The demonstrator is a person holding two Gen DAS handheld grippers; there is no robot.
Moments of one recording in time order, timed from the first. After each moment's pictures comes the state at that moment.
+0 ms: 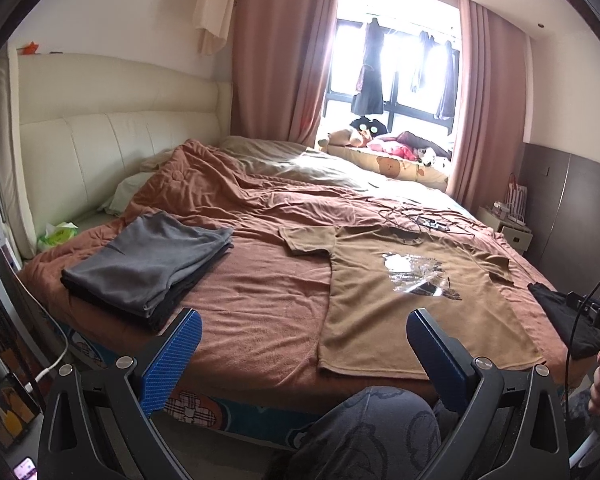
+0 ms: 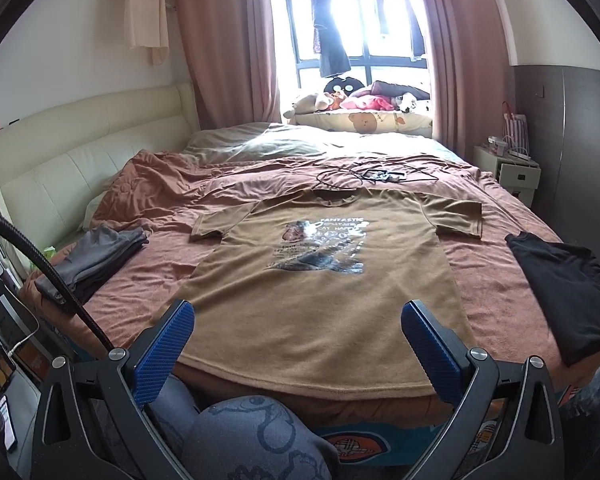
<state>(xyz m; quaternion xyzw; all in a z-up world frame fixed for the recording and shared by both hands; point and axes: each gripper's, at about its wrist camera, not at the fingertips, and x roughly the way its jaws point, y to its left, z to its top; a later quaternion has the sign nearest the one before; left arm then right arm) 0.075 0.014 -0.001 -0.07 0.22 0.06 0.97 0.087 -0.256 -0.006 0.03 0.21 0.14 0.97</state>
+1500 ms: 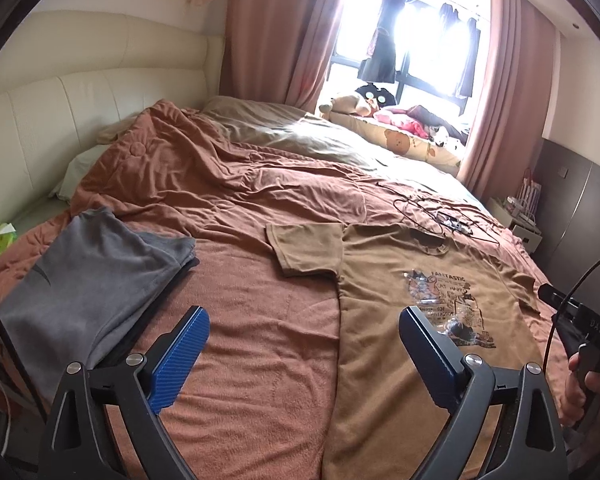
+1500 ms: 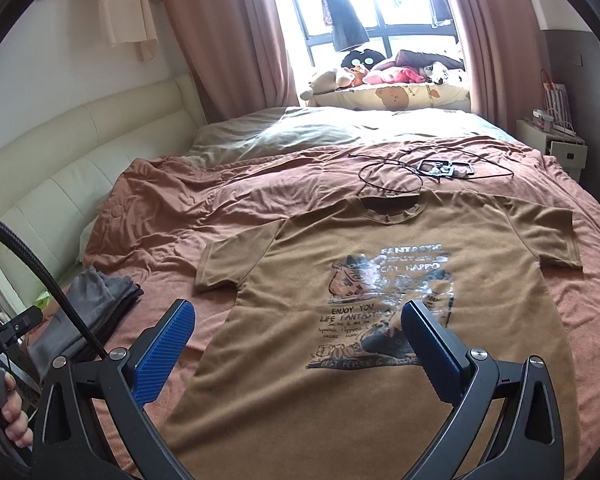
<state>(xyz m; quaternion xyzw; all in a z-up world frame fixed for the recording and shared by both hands) 0.310 0.070 -0.017 -0.11 0.28 0.04 0.95 0.324 -0.174 -0.003 0.08 0.25 0.18 0.95</state>
